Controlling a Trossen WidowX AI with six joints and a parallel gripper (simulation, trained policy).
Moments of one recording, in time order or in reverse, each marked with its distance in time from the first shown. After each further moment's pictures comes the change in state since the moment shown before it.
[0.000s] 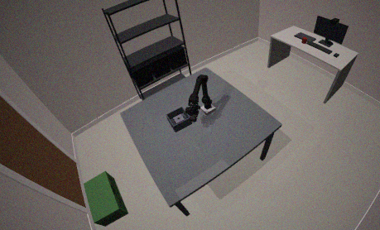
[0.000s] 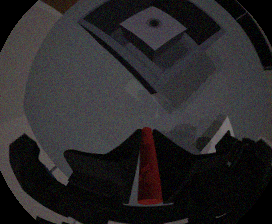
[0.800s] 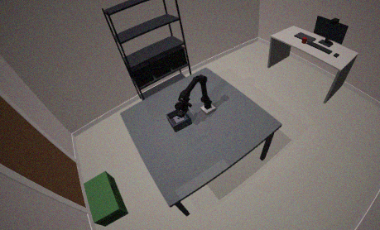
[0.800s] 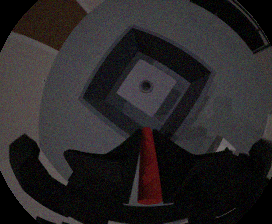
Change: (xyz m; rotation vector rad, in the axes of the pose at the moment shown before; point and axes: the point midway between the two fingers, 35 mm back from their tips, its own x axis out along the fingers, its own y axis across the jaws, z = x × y) arm -0.020 -0.002 0.110 0.238 -0.136 0.022
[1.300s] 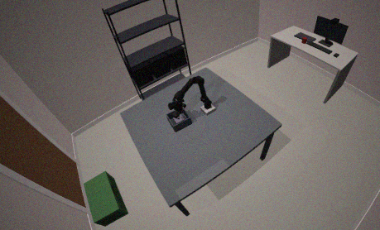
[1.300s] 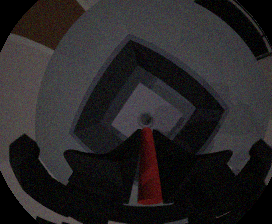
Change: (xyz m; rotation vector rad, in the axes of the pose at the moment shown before) arm 0.042 0.002 0.056 -0.023 0.005 -0.015
